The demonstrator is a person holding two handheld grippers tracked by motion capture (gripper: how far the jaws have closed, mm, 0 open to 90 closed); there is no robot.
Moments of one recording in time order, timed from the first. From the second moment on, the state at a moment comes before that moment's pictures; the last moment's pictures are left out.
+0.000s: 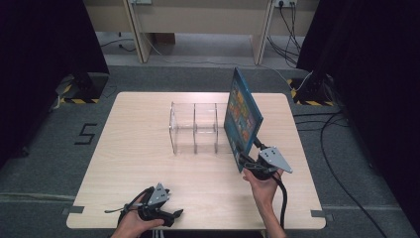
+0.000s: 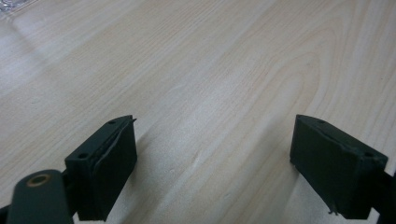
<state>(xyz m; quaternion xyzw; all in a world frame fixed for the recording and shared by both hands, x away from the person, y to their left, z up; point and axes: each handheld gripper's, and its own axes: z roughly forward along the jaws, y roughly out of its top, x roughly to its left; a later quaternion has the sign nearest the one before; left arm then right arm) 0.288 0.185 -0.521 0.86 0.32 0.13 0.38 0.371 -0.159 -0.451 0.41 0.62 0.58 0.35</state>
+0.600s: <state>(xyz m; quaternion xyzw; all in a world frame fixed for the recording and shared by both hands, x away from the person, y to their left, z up) 0.287 0.183 -0.520 0.86 0.31 0.12 0.38 0.339 -0.184 -0.470 0.43 0.65 0.56 0.27</state>
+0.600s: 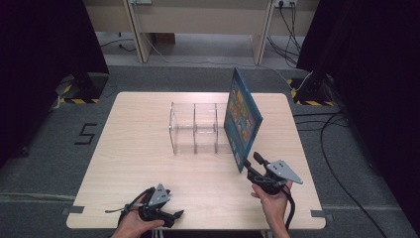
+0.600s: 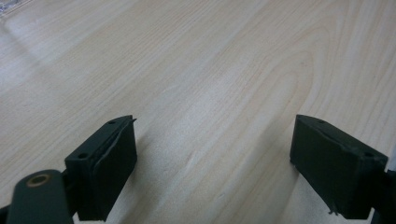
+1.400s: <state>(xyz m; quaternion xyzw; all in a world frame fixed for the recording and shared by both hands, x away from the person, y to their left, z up) 0.287 0.181 -0.521 0.86 0.31 0.12 0.38 0.359 -0.177 -0.485 0.51 0.60 0.59 0.17</state>
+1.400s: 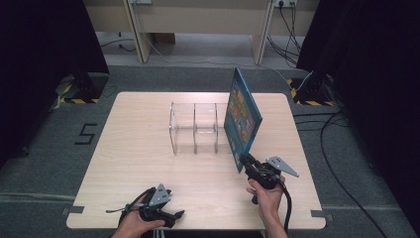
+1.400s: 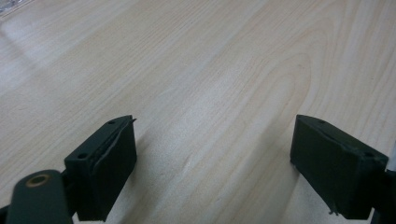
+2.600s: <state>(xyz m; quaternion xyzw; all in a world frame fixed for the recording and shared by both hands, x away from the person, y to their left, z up) 0.287 0.181 -0.521 0.86 0.31 0.12 0.38 0.362 -0.176 -0.487 0.52 0.60 0.58 0.17</state>
